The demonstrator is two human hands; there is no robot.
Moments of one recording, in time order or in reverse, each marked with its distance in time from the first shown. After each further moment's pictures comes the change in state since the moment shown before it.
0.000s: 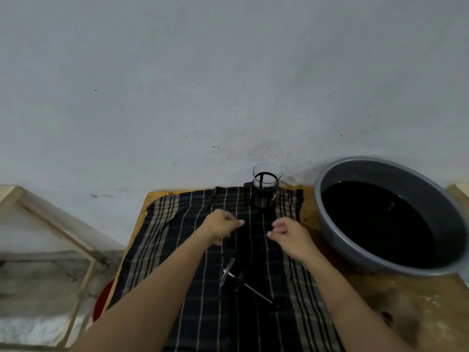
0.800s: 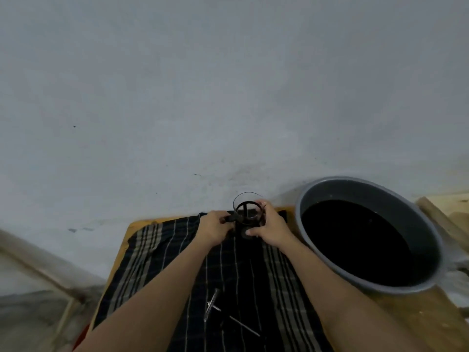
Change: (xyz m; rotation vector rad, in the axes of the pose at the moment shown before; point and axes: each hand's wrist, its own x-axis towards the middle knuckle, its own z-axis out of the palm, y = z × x) left_hand 0.023 0.050 0.002 0.130 0.246 0.306; right_hand 0.073 -0.022 -0.022 0.141 0.060 -0.215
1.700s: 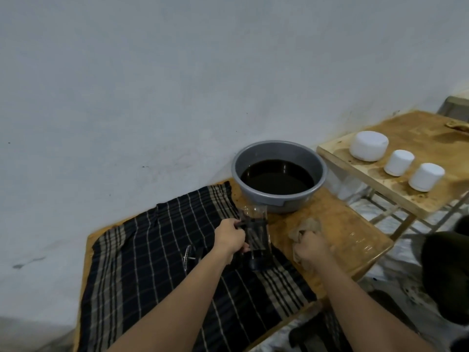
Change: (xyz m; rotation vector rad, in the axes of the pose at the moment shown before) left_hand -0.171 0.044 0.078 -0.317 -0.368 -0.091; right_hand -0.247 0.120 -0.046 -0.498 0.422 0.646
